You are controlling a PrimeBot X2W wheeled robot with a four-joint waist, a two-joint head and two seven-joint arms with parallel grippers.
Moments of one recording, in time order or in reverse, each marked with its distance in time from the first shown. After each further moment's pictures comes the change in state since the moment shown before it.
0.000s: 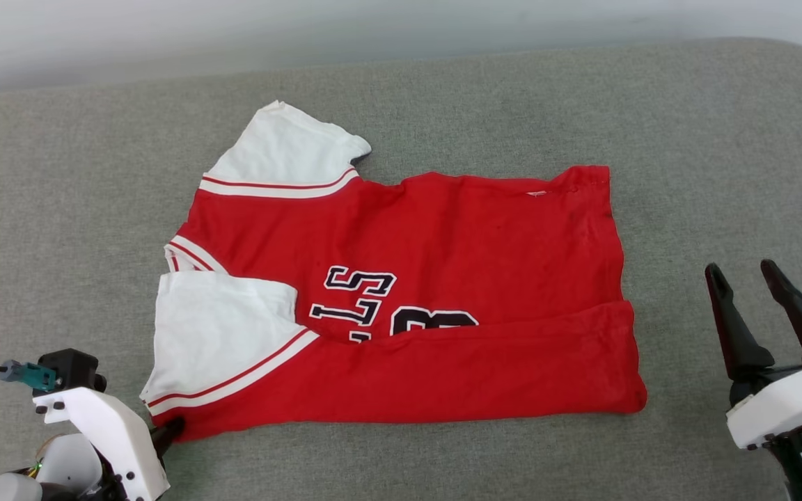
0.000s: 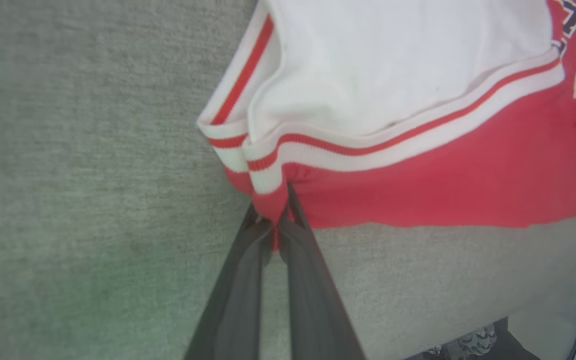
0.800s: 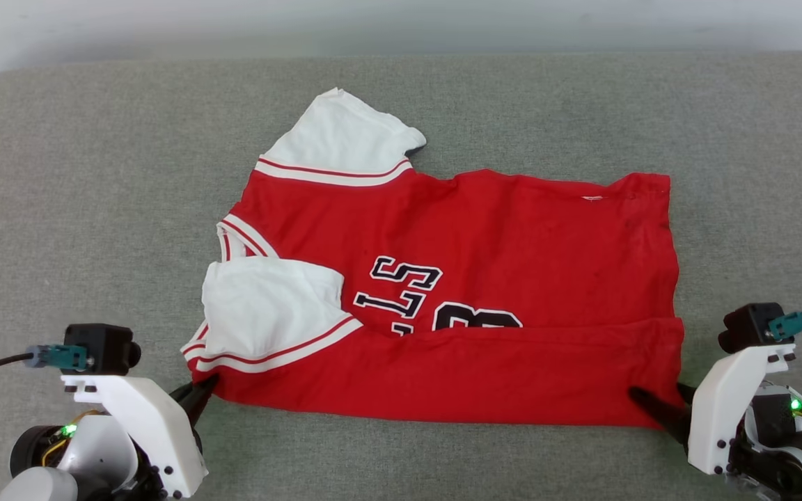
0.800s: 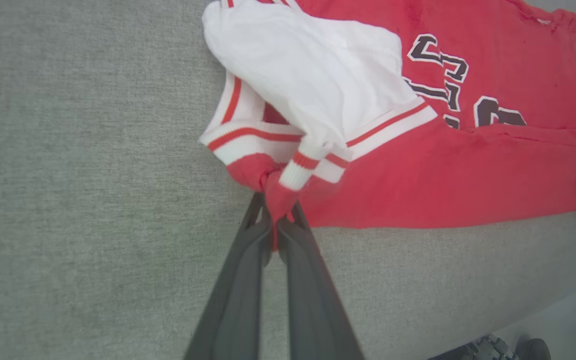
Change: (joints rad) left arm 0.010 0.009 -0.023 -0.258 0.118 0.064 -0.092; right arm -0.091 -0.109 0.157 0.283 0.243 0.000 0.645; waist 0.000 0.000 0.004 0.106
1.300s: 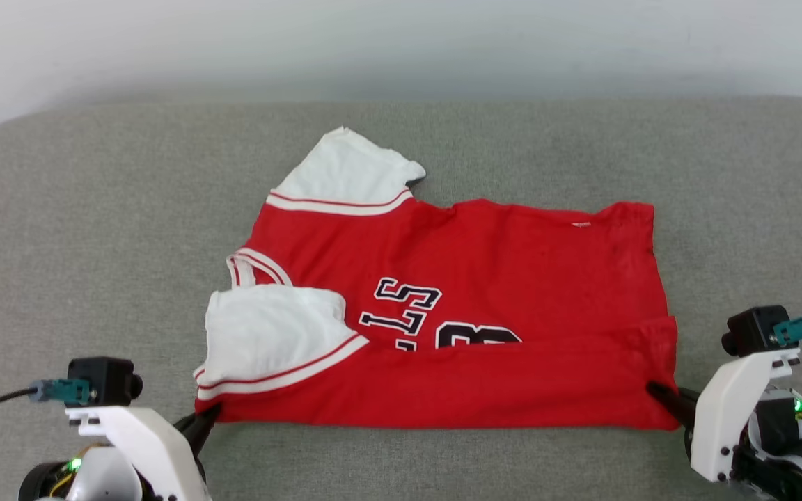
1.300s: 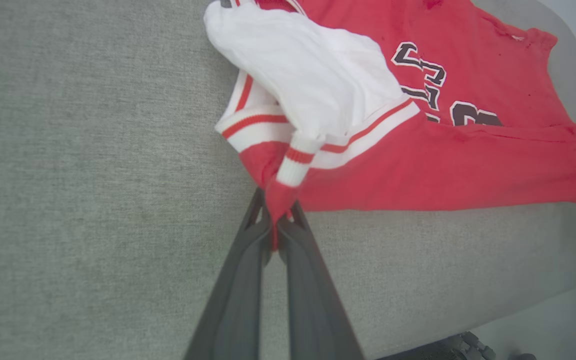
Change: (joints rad) left arm 0.047 -0.032 -0.005 0.034 -0.012 -0.005 -0.045; right arm -0.016 -0.036 0.033 0.012 0.031 0.000 -0.077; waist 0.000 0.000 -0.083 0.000
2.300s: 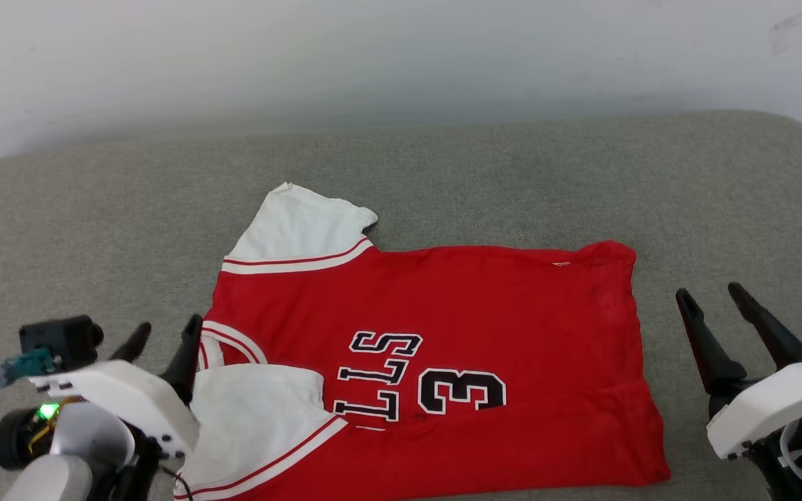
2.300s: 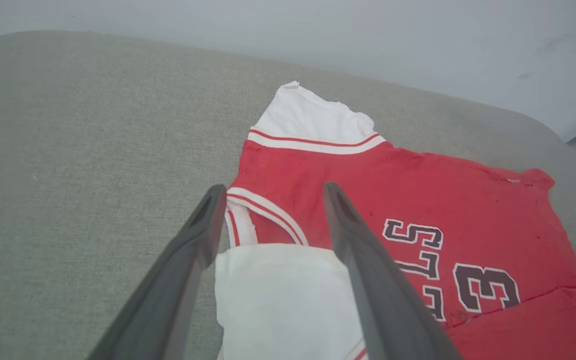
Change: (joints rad) left arm -0.041 -0.067 0.038 0.050 0.108 0.060 -0.226; right arm 0.116 0.083 -0.116 -0.197 -0.218 0.000 -0.482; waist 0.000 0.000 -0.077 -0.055
